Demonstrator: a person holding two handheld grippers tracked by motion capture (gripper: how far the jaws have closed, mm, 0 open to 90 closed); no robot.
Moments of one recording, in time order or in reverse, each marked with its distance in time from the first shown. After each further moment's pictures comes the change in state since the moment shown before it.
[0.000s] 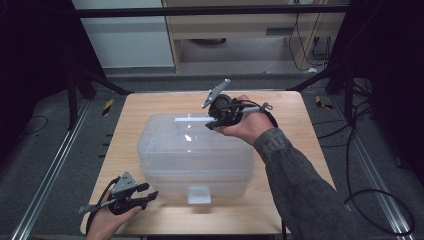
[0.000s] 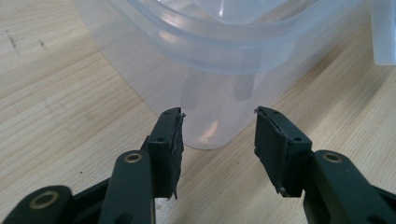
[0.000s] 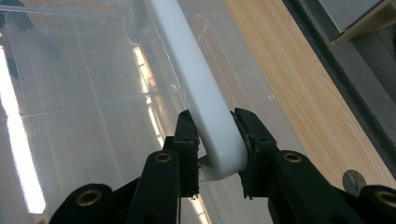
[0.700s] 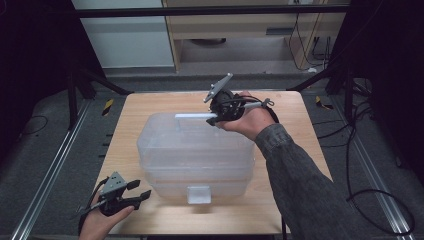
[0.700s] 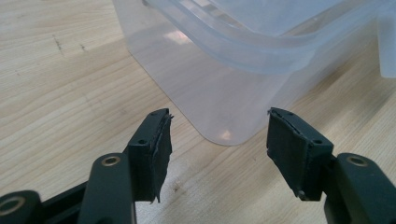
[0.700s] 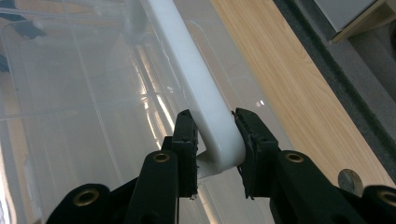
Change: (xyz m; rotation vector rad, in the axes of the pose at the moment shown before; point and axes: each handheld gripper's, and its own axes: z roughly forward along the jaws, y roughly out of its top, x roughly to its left) left arm 0.010 -0.006 -0.020 -0.062 0.054 -0.048; right arm -0.010 0.003 -0.004 -0.012 -0.004 0.025
